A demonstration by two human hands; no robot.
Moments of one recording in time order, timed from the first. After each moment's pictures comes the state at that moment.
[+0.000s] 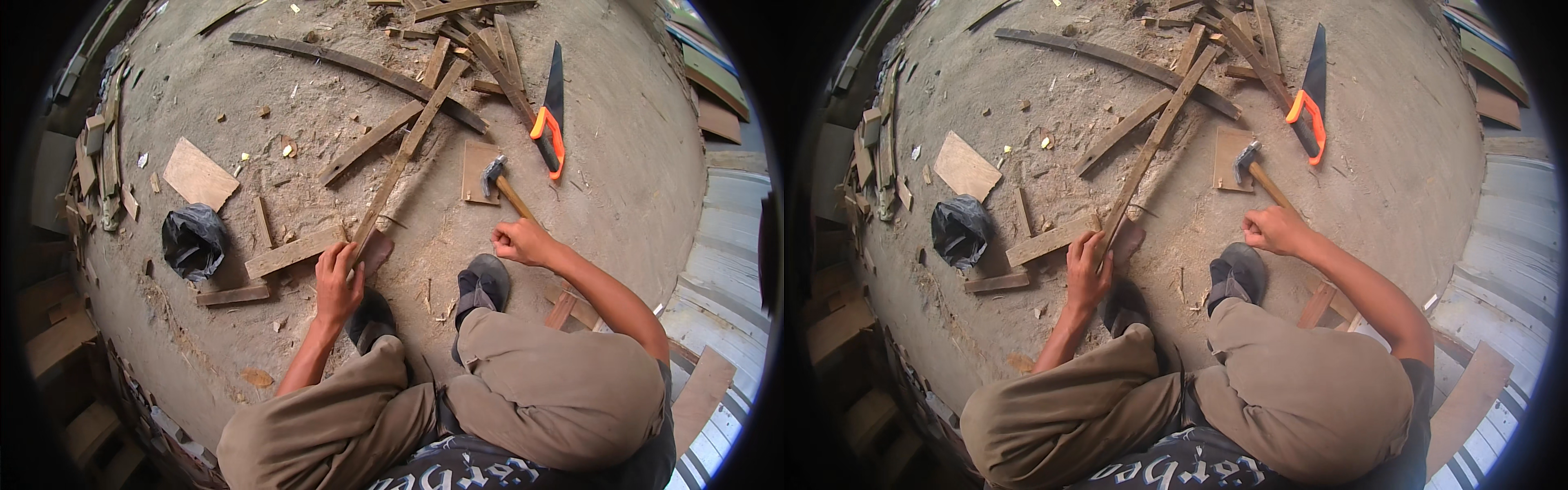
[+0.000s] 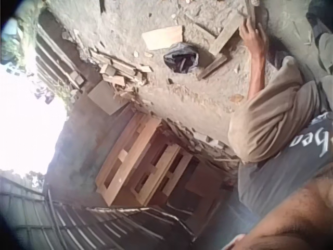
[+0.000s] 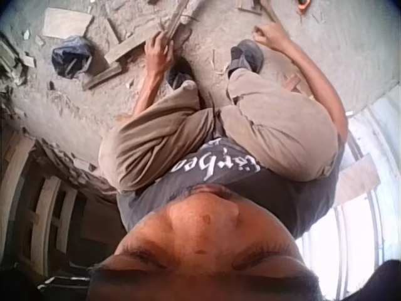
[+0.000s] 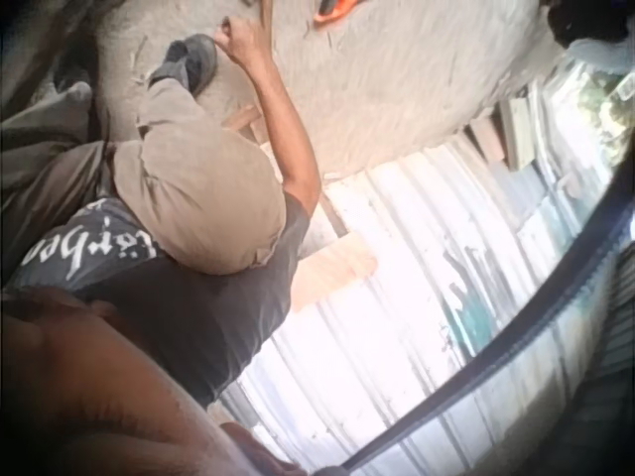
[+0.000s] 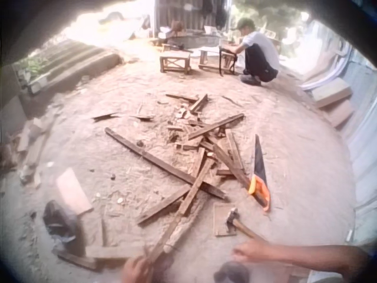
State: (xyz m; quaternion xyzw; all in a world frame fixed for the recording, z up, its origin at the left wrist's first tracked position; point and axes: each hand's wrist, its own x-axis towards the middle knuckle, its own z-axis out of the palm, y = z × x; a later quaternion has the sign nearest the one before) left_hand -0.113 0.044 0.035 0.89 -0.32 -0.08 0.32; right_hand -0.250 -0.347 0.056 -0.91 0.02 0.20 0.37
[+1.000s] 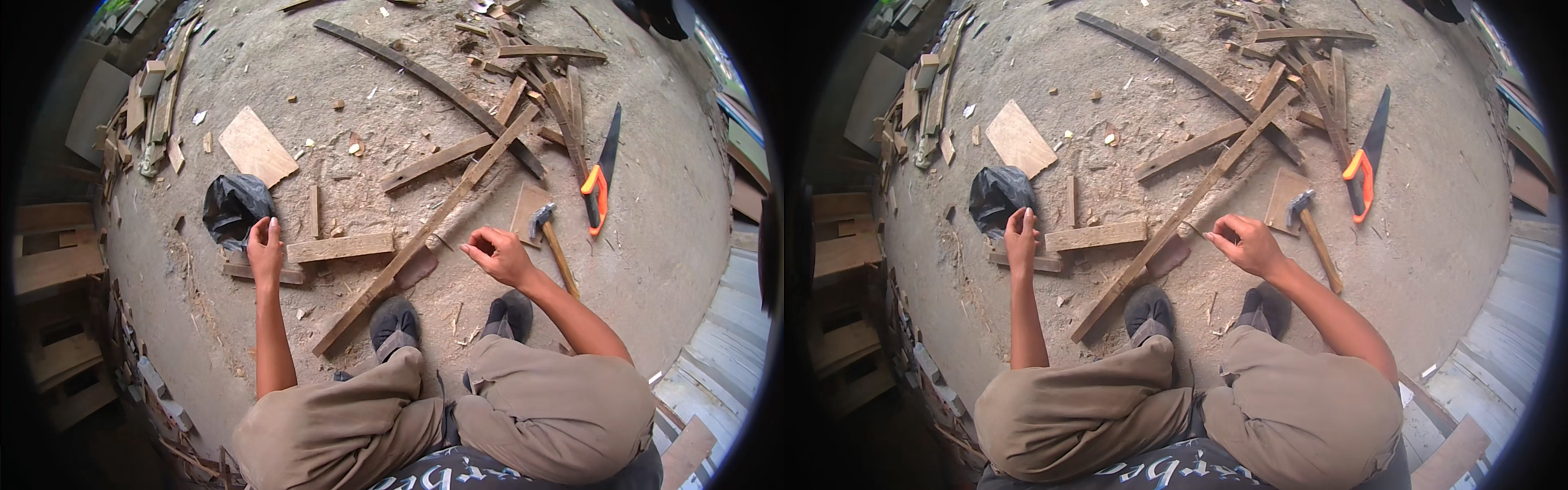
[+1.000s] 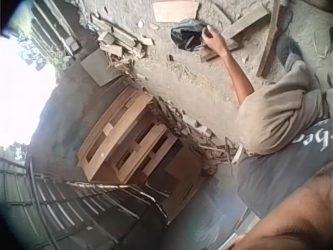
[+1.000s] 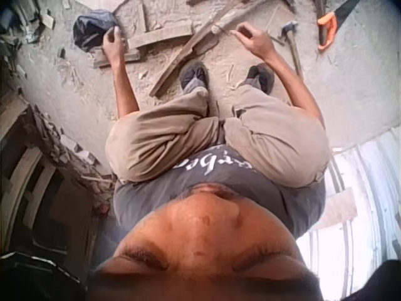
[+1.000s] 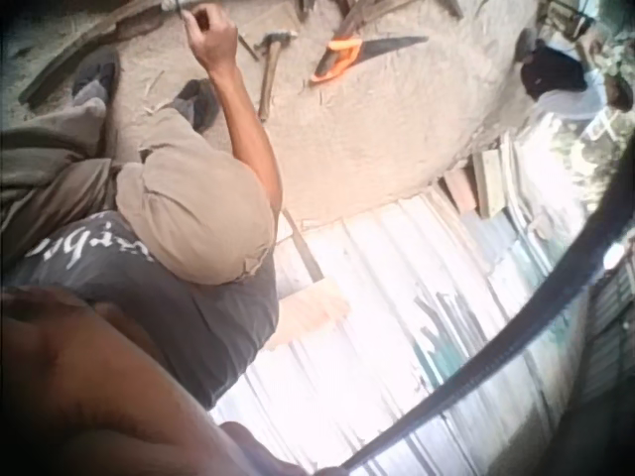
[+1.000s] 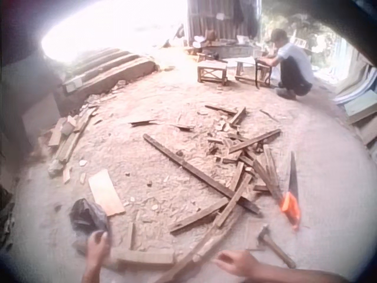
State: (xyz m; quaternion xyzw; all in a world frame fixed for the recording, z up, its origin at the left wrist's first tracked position) left_hand 0.021 0.193 0.051 0.88 0.15 -0.04 0.45; right_hand -0.149 -0.249 0.066 -0.87 -0.01 0.02 0.49
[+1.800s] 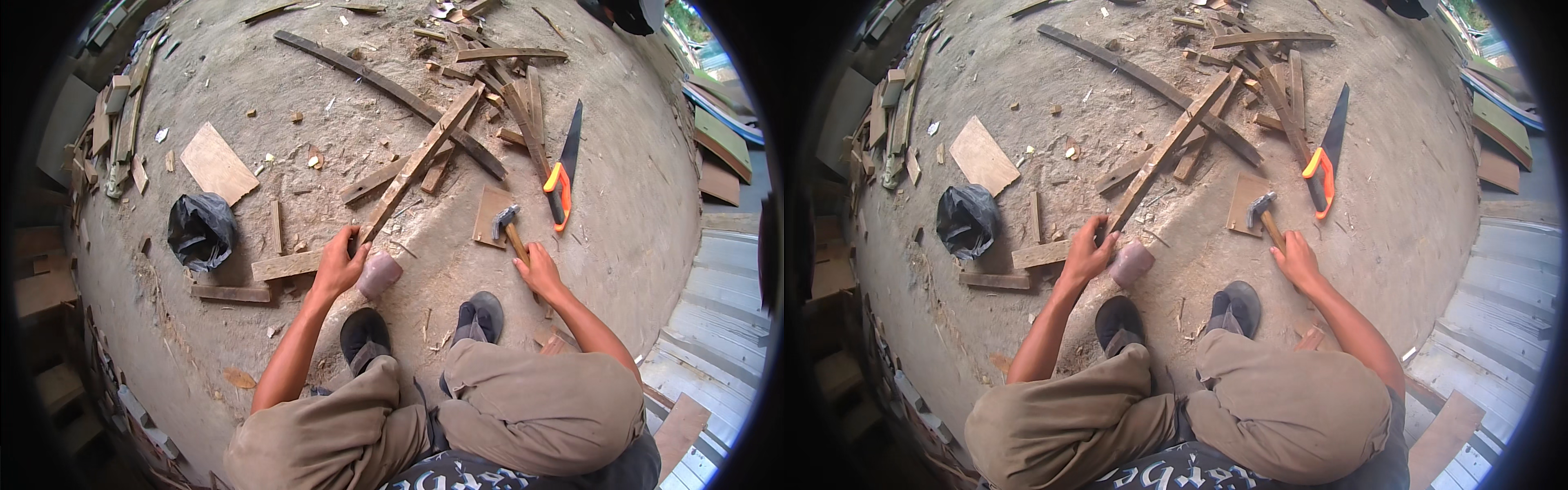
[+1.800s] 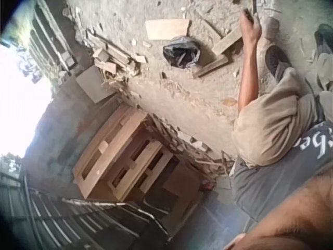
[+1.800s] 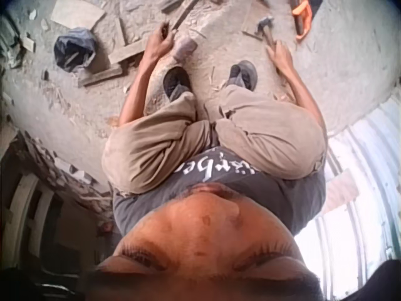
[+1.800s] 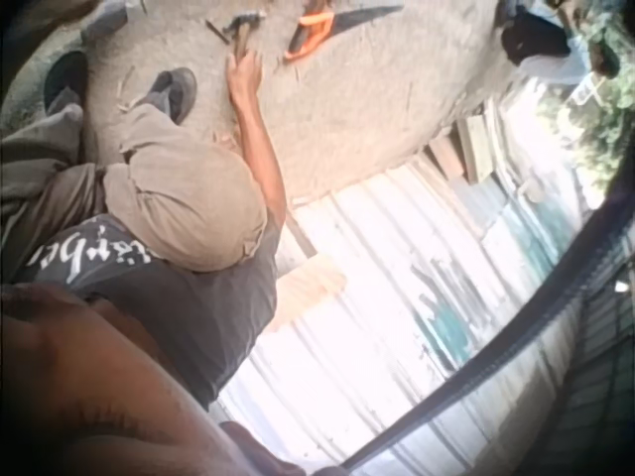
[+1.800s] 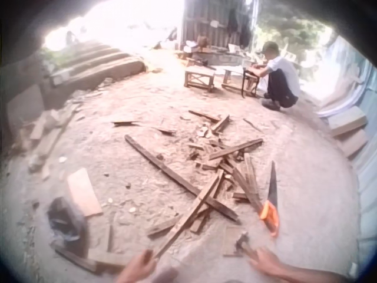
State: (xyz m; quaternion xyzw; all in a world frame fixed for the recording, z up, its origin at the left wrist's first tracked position) left_hand -0.039 0.012 0.048 0.86 -0.16 -0.25 0.42; right_hand -0.264 -0.382 0.017 -0.94 0.23 0.13 0.22
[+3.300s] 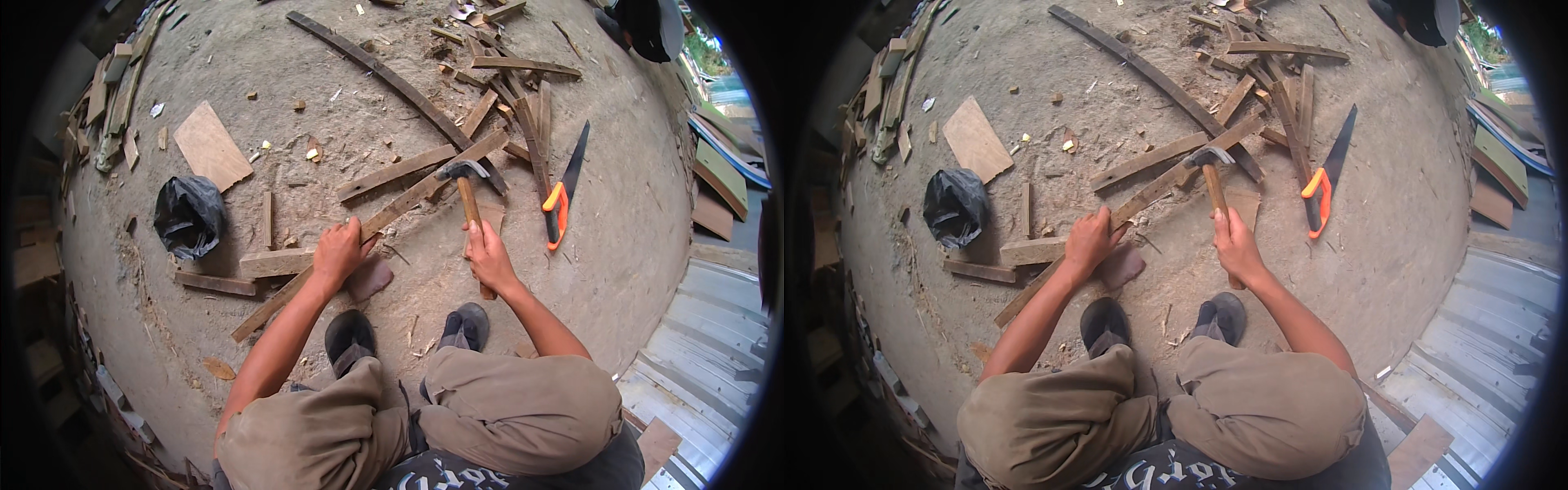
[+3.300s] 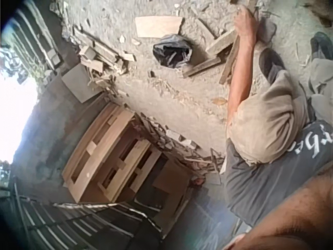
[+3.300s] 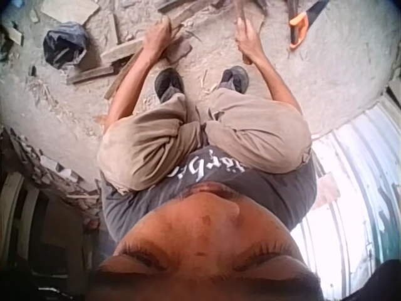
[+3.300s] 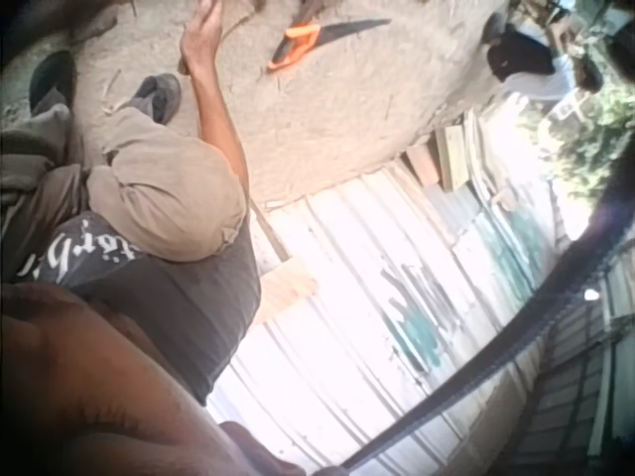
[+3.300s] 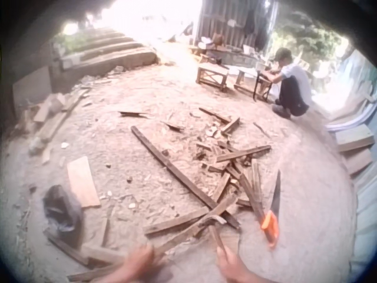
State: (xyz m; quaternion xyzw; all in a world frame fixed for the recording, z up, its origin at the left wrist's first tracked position) left_hand -0.025 -0.010 0.001 0.94 -0.27 -0.14 0.16; right_hand -0.148 -0.293 0.068 -0.73 0.27 0.05 0.63
